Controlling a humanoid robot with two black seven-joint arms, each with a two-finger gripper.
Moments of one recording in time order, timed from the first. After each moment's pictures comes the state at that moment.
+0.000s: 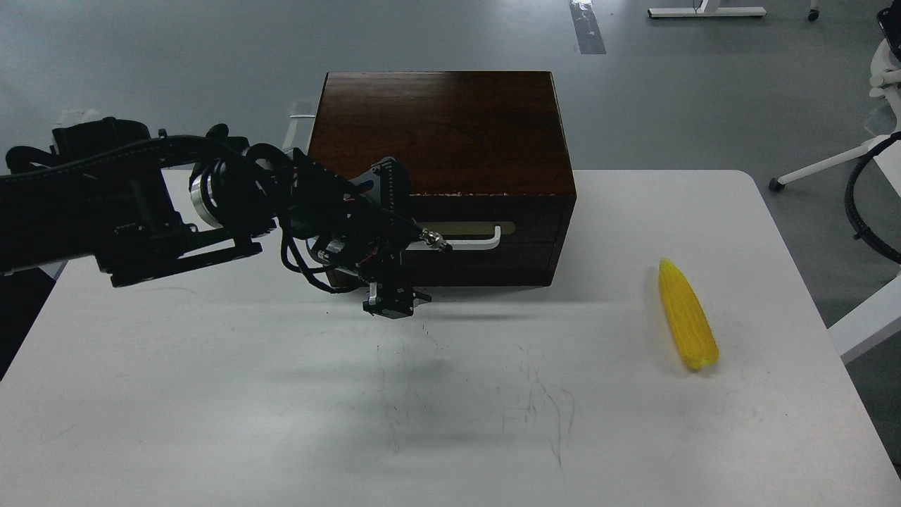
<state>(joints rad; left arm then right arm) -1.40 0.43 0.13 -1.31 2.18 -0.39 -0.44 0.96 -0.64 0.85 0.49 0.26 0.49 0.21</state>
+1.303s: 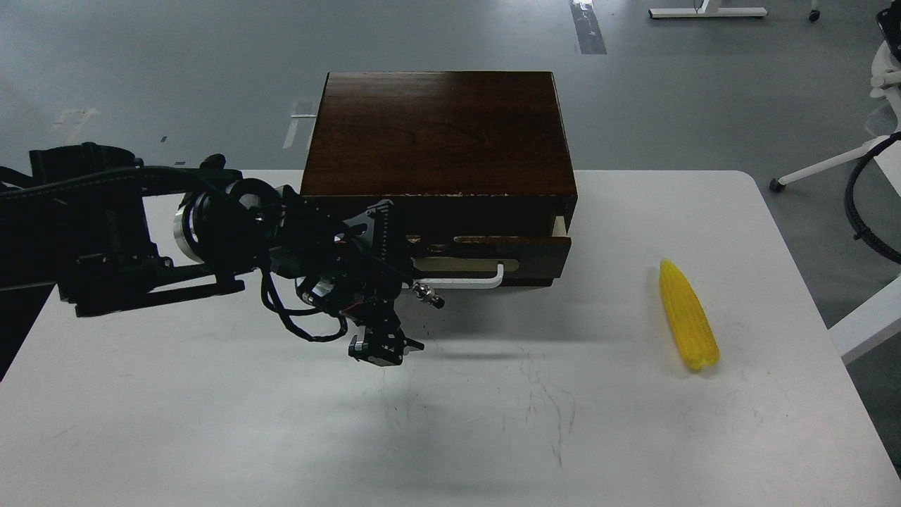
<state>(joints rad) -1.40 0.51 0.15 -1.53 2.18 -0.40 -0.49 0.96 -0.64 0.84 0.49 0.26 0.49 0.21</state>
